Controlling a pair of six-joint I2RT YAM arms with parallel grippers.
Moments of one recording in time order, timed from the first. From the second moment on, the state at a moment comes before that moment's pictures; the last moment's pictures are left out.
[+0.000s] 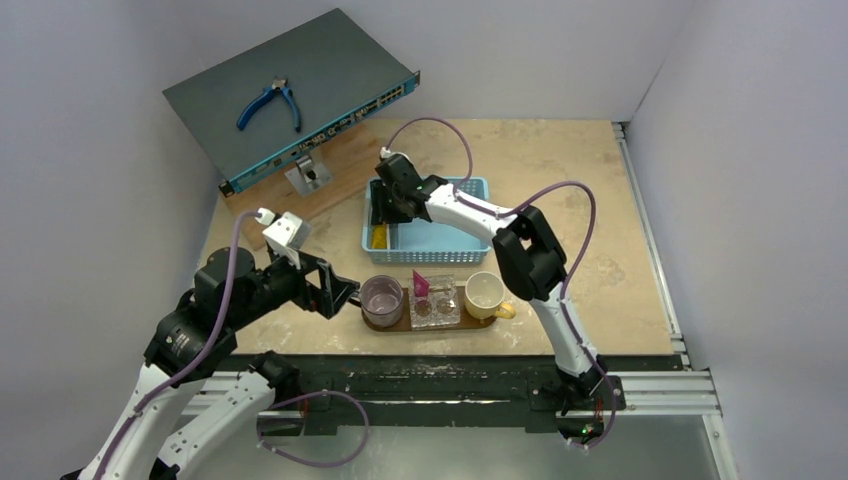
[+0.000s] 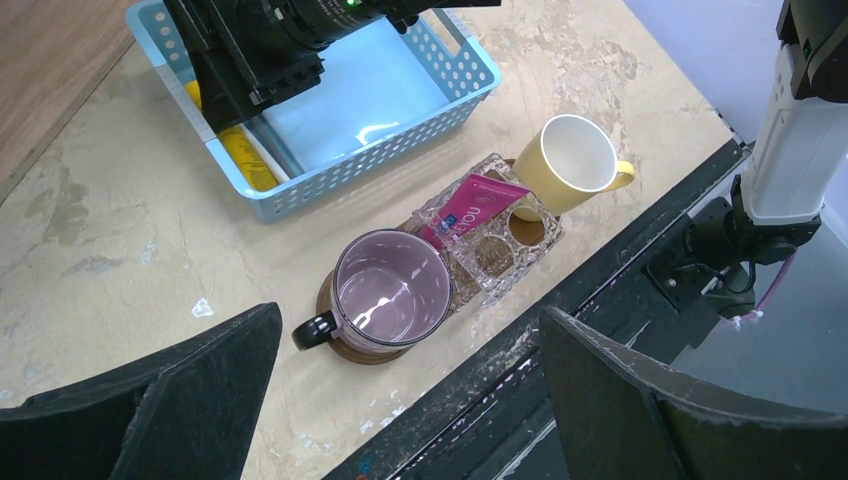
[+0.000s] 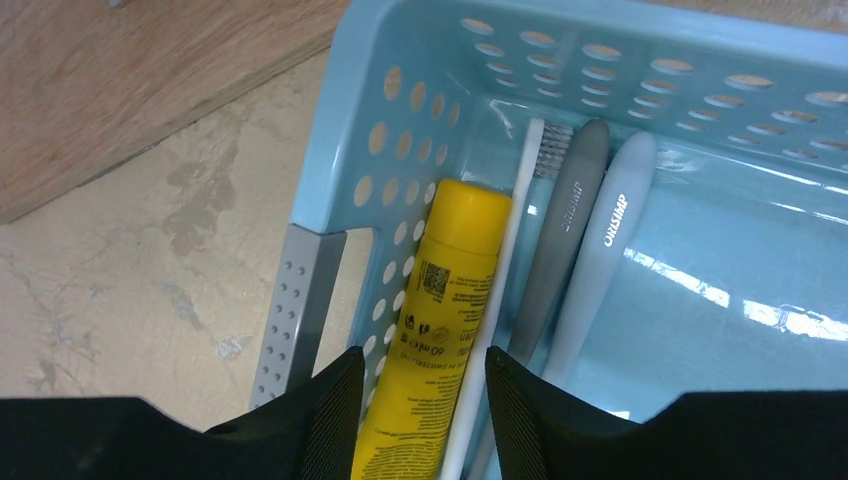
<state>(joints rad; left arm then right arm) -0.56 0.53 0.97 -0.80 0.17 -0.25 0.77 2.28 1.90 -0.44 0.04 0.57</state>
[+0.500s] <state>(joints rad) -0.56 0.54 0.97 -0.80 0.17 -0.25 0.76 2.27 1.86 -0.38 0.04 0.59</state>
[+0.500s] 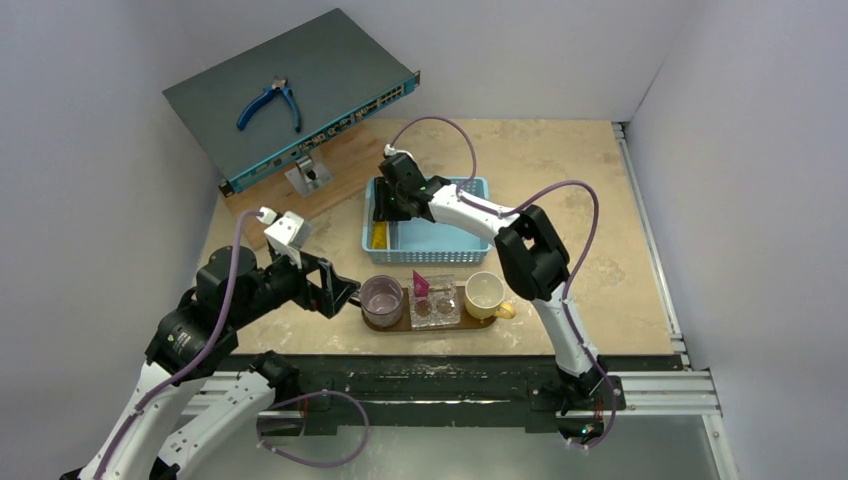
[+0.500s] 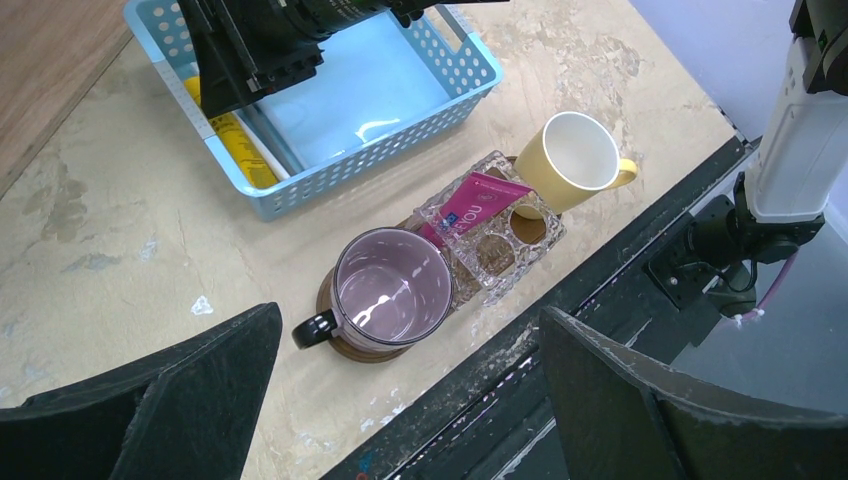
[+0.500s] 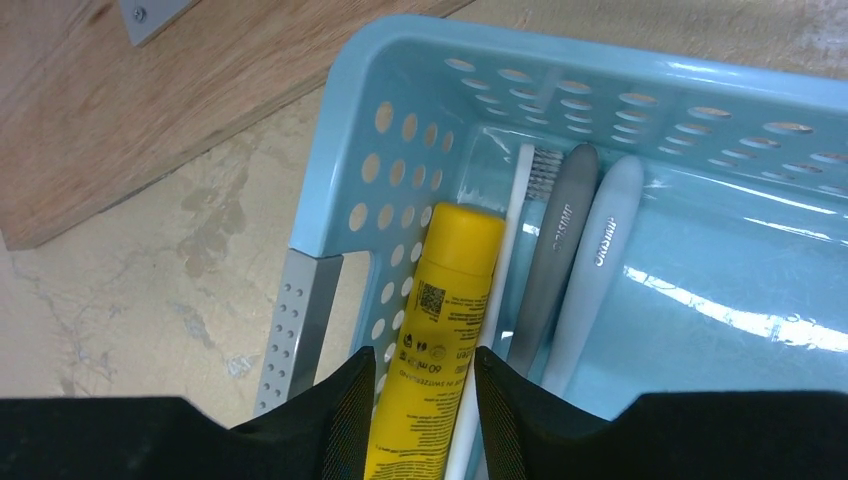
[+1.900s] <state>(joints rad) -0.54 0.55 0.97 -0.80 0.19 -0.25 0.75 2.37 1.93 -0.37 0.03 0.62</state>
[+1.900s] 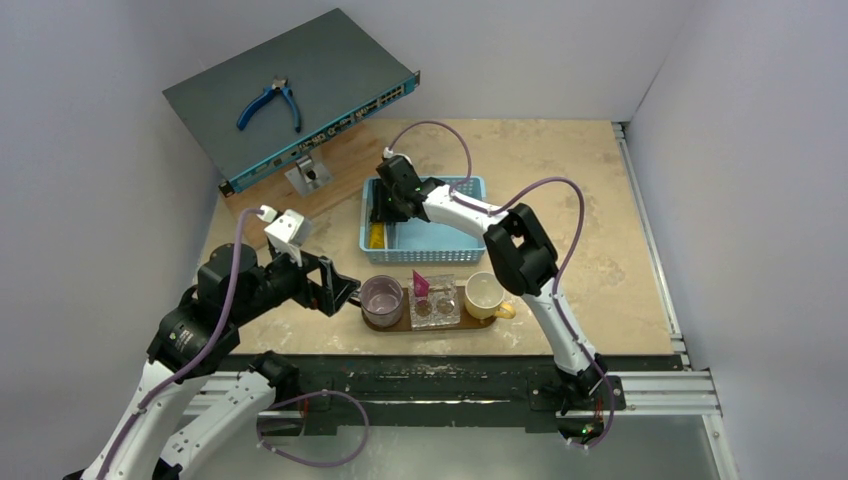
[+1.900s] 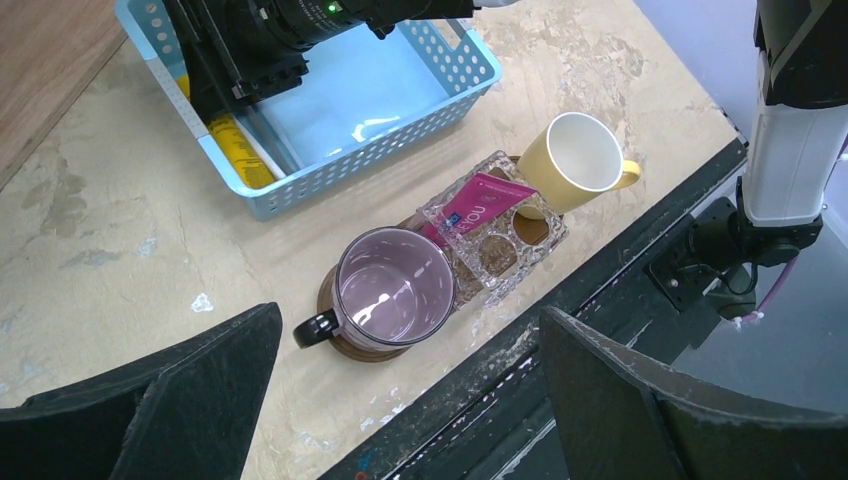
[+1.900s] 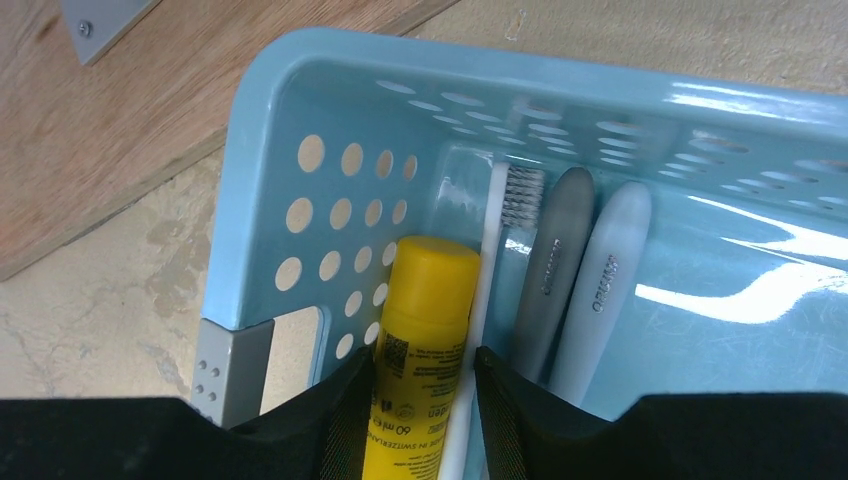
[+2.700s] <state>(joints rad) -0.52 0.57 0.97 -0.80 0.21 -0.25 0.76 2.32 1.87 -0.37 0.13 0.58</state>
